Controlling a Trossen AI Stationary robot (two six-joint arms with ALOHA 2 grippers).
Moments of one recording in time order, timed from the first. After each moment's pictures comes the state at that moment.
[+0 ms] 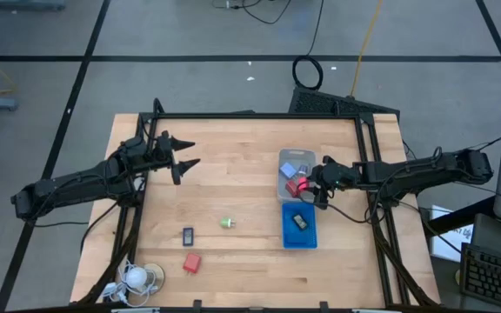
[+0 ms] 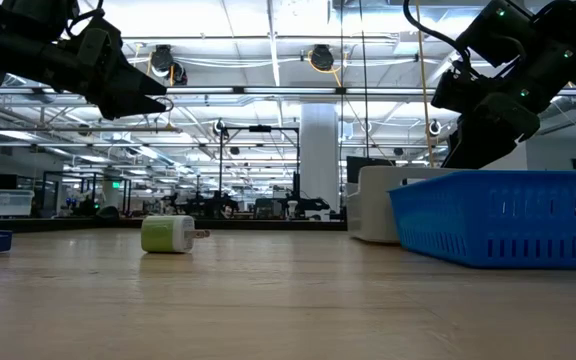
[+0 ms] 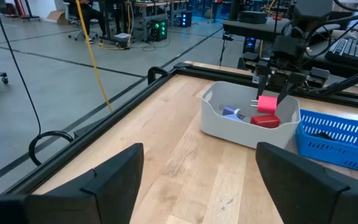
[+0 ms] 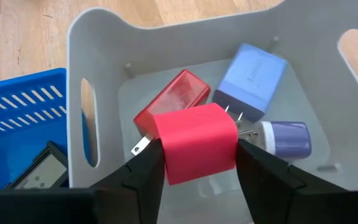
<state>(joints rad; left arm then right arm) 0.45 0.52 0.28 0.09 0.13 -0.03 -0.05 1.01 0.42 -0.21 0.13 0.19</state>
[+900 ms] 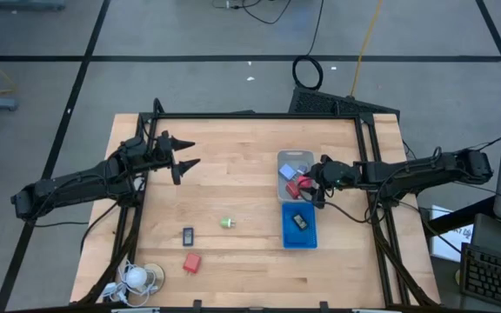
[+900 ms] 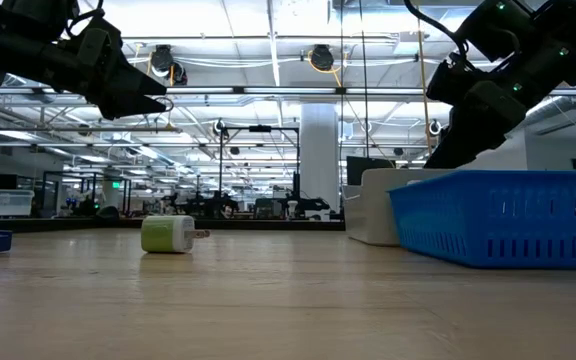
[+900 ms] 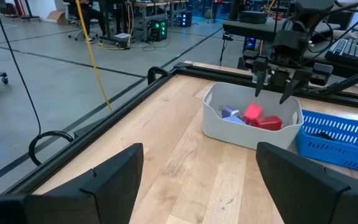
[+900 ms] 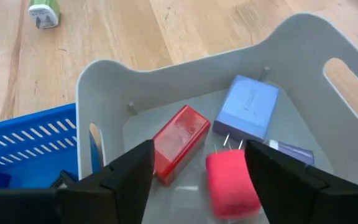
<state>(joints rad) 0.45 0.52 0.28 0.09 0.13 -0.03 -0.05 1.01 0.42 -0.11 0.13 0.20</state>
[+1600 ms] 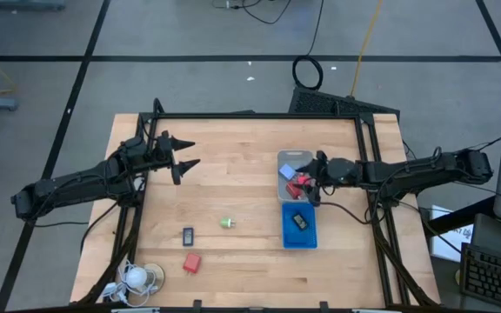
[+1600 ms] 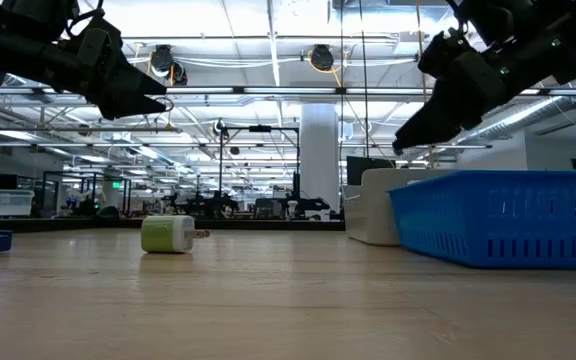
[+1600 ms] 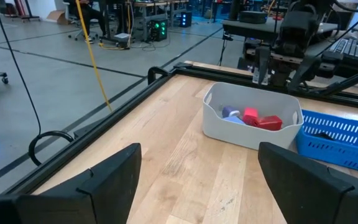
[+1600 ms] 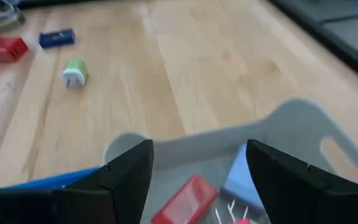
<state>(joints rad) 0.45 0.52 0.28 0.09 0.13 -0.03 -0.05 1.01 0.42 0.10 0.13 0.13</state>
